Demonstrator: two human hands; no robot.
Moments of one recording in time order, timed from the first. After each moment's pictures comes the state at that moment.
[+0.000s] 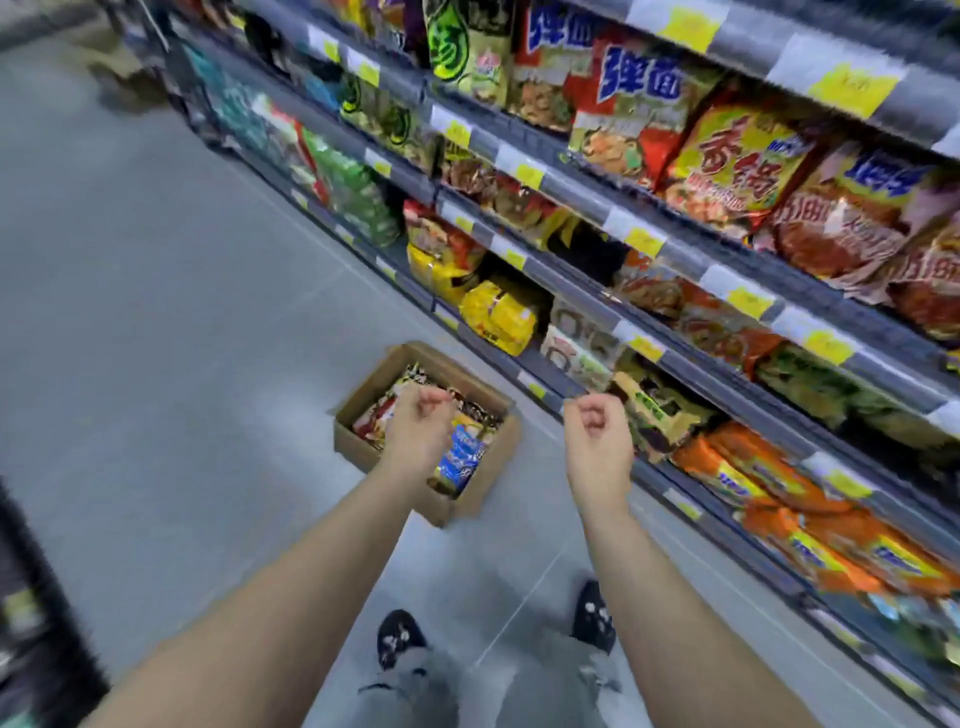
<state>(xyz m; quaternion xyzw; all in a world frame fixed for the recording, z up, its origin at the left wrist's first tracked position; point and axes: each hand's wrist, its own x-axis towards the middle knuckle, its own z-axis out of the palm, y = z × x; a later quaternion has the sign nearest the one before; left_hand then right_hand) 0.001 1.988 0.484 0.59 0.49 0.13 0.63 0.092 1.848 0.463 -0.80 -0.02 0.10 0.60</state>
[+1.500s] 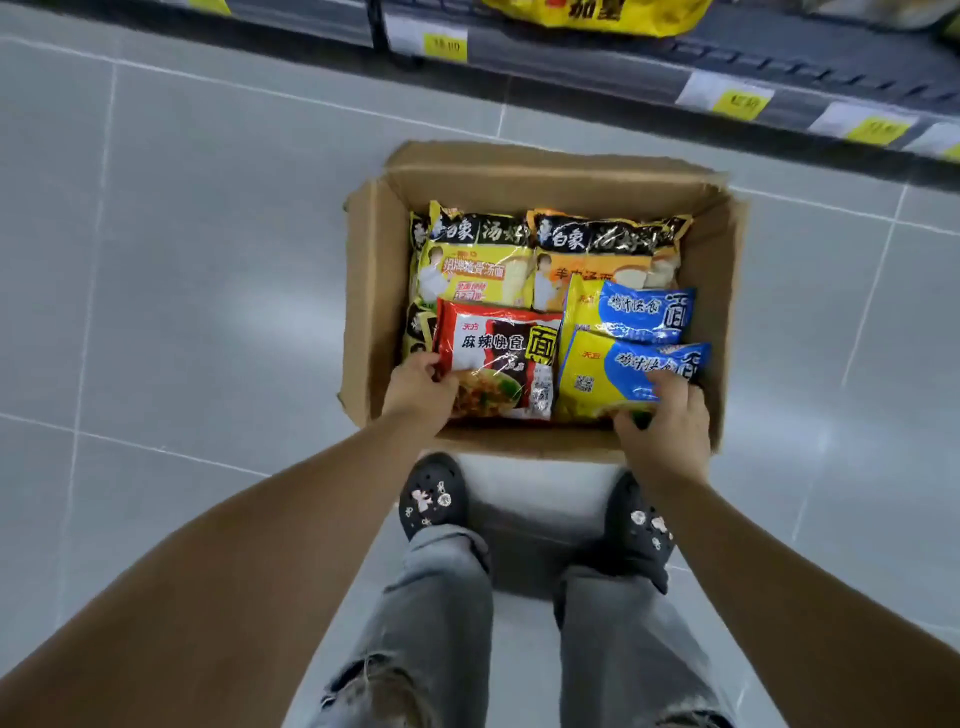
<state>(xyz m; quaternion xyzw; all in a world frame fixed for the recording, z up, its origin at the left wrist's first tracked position) 0.052 2.335 -0.055 0.77 0.40 -0.35 0.36 0.038 2.096 -0.058 -0.92 0.21 0.24 0.23</state>
